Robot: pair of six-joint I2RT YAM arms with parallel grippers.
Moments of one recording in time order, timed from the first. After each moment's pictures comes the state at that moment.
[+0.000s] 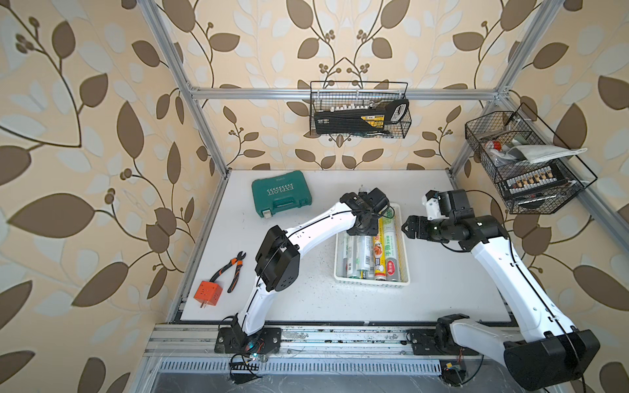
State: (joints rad) left arm -0.94 2.13 1.99 -1.03 -0.10 -0.80; right arm 0.15 1.15 1.17 -0.99 -0.12 0.31
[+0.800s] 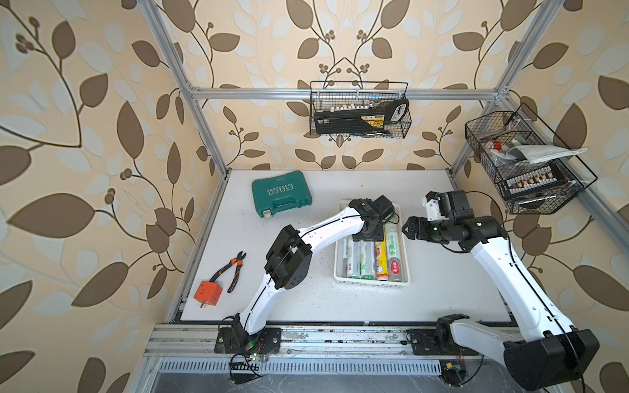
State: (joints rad) left arm -0.96 2.22 2.02 -1.00 -0.09 -0.84; right arm 0.15 1.15 1.16 -0.99 -0.12 0.31
